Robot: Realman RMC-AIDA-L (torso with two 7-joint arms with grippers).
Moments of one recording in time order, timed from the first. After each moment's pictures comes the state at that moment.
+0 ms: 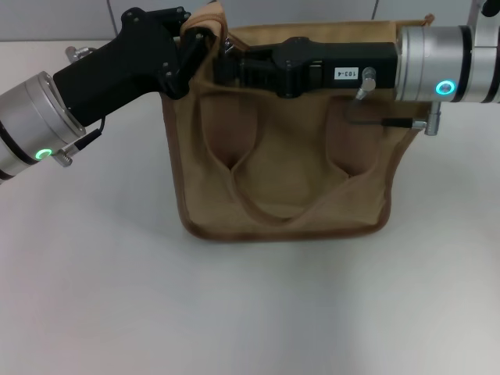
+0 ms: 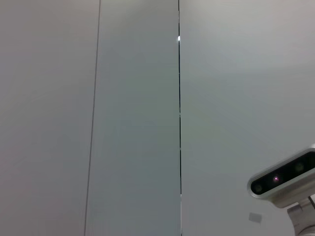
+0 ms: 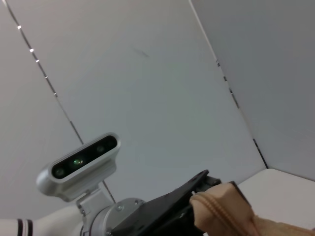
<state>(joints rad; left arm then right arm) -0.67 -2.08 0.52 0.32 1.63 1.67 -0.90 0.83 2.09 -0.90 -0.55 -1.71 -1.49 1.70</state>
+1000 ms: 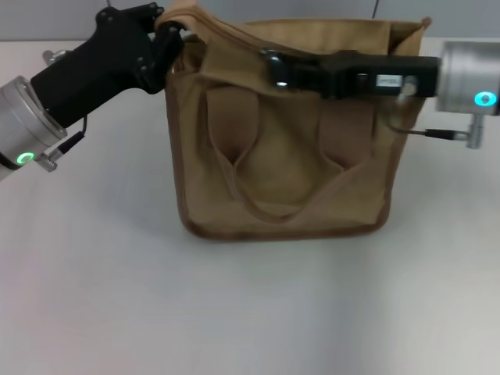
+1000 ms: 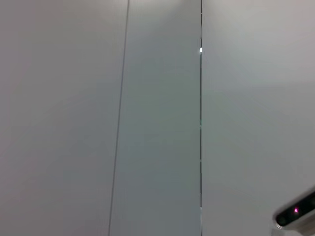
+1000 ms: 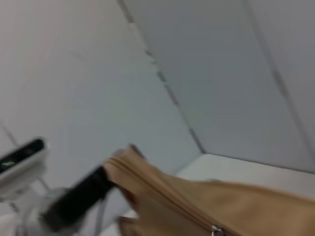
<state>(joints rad) -0.63 -2.07 0.51 0.32 1.57 1.67 -0.92 0.70 2.08 -0.90 -0.69 -1.76 -1.43 1.83</state>
